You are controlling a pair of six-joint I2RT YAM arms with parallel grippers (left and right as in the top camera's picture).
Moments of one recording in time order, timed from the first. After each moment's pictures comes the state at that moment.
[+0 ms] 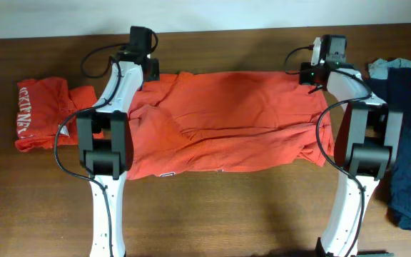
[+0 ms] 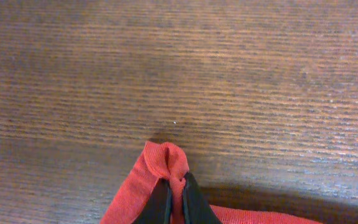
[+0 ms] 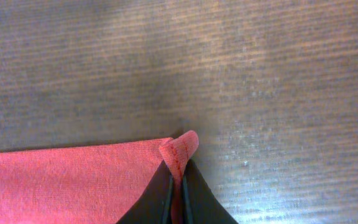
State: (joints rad) left arm -0.13 2.56 2.18 -0.68 -0.19 -0.12; right arm -0.14 2.36 1.76 -0.38 -0.01 -0.02
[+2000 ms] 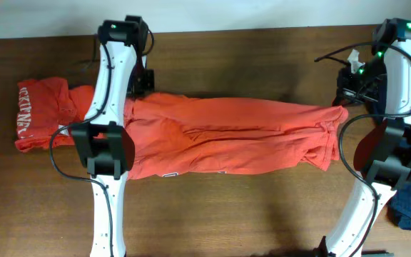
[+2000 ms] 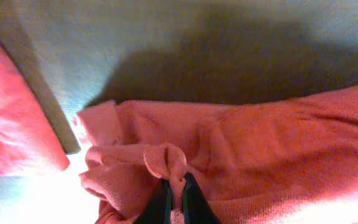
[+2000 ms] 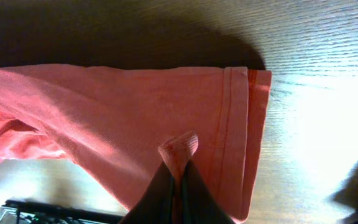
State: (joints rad) left arm -0.14 2.57 2.59 -1.68 -0.08 -0.19; right arm -0.31 2.29 2.27 -1.69 -0.25 -0.06
